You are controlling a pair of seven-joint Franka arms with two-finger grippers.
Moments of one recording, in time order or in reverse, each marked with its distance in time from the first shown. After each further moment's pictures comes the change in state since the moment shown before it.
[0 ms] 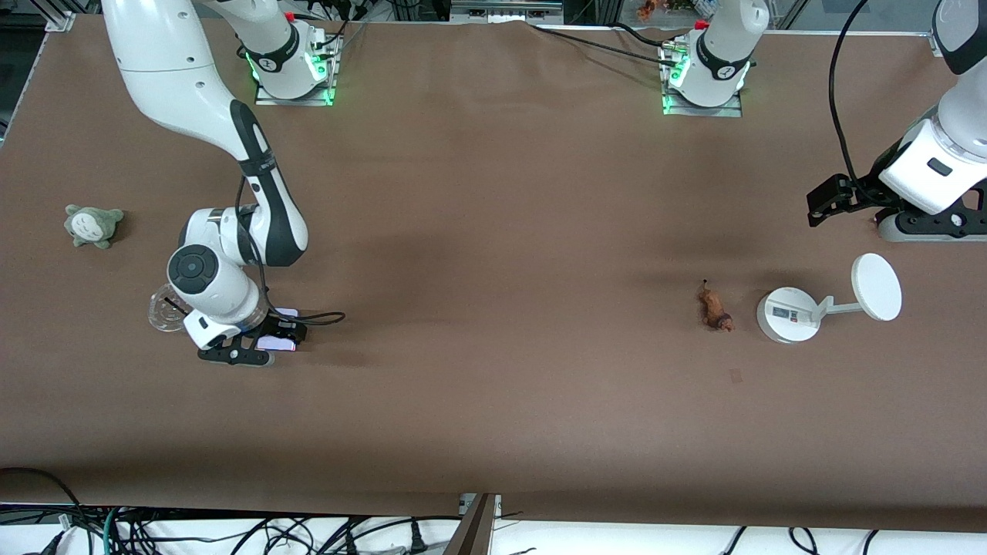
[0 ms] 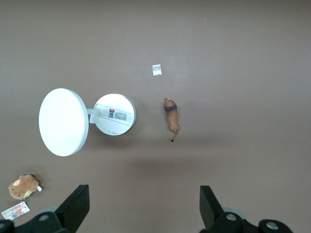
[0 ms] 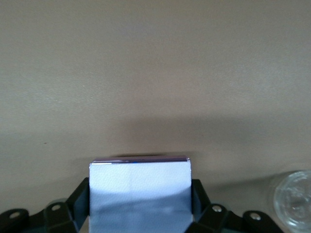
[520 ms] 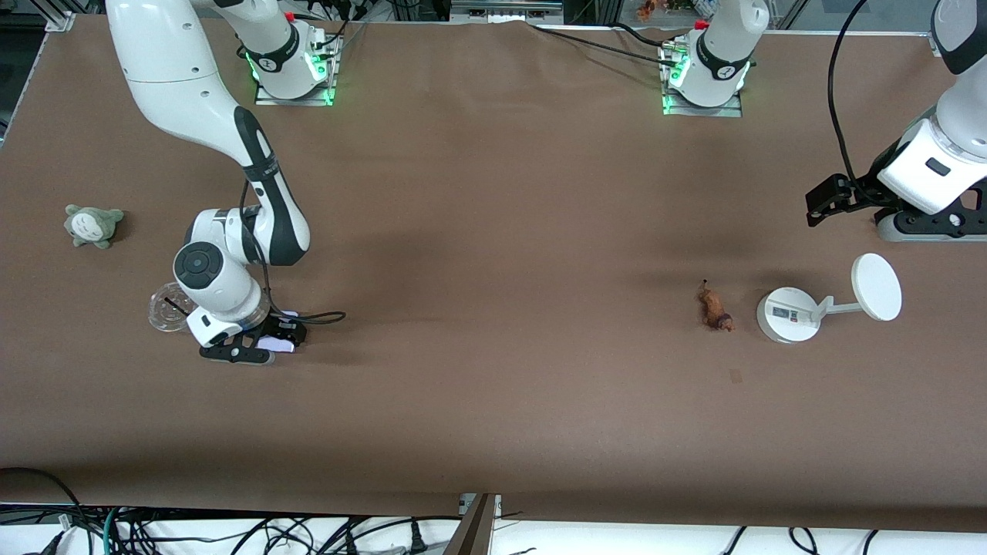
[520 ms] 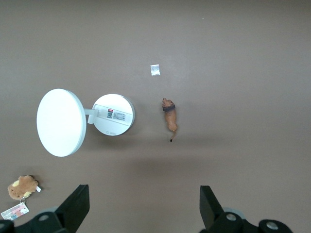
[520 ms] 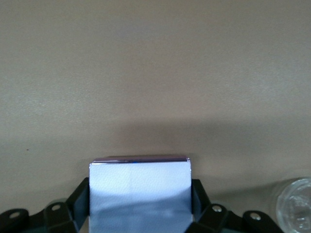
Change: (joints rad) left arm -0.001 0.000 -0.012 0.000 0.000 0.000 -0.004; right arm -0.009 0.013 -0.001 -0.016 0.000 0.053 -0.002
